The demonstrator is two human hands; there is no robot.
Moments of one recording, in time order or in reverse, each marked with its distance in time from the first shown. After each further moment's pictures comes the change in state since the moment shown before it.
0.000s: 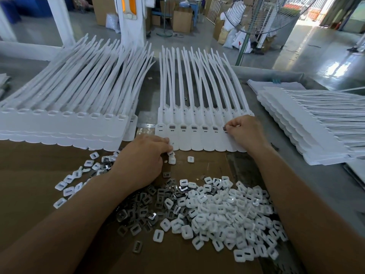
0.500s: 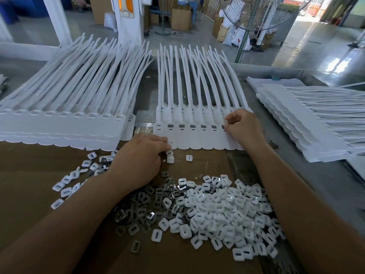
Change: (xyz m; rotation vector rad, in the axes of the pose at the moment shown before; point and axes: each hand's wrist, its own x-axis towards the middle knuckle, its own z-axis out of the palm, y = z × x) left_hand 0.001 0.001 -0.001 0.009 0.018 -0.007; right_hand 0.003 0.002 -0.001 0.033 0.065 -0.008
